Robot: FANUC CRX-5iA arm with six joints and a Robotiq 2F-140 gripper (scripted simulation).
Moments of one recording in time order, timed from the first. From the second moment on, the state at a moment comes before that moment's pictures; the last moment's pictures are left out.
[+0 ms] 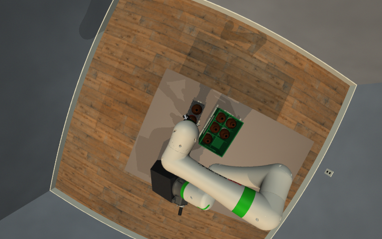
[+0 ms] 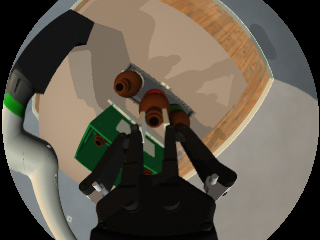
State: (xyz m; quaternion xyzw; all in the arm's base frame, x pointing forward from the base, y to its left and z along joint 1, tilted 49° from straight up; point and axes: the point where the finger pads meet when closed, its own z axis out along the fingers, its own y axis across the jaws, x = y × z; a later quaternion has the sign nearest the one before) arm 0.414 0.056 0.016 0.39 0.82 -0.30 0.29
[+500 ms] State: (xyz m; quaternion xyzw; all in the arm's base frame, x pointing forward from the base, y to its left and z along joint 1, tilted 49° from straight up) arm 0.412 0.061 0.021 0.39 0.82 -0.30 0.29
